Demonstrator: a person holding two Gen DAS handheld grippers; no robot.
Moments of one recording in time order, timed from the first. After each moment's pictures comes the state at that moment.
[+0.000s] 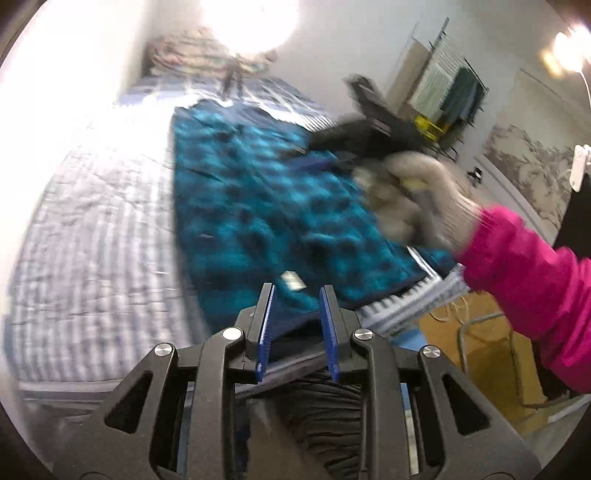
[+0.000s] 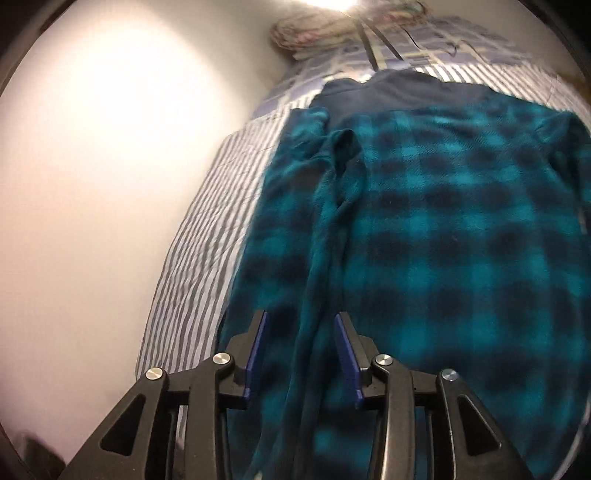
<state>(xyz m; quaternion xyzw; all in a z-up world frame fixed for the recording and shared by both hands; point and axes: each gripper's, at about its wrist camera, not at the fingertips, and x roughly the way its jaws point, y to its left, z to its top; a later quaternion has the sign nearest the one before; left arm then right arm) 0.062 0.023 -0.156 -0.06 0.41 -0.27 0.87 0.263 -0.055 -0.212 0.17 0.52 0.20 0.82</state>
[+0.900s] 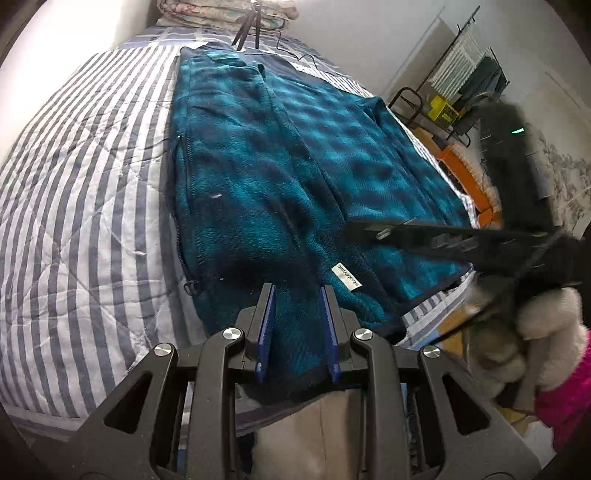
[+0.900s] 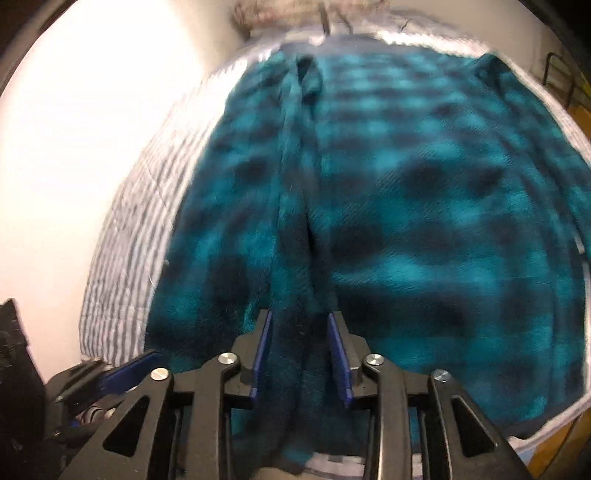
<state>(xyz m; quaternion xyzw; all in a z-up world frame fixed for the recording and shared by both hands) 0.129 -0.010 -0.237 -0.07 0.48 -0.28 0.83 0.129 -0.063 -0.245 0.12 0.54 0.07 0.83</state>
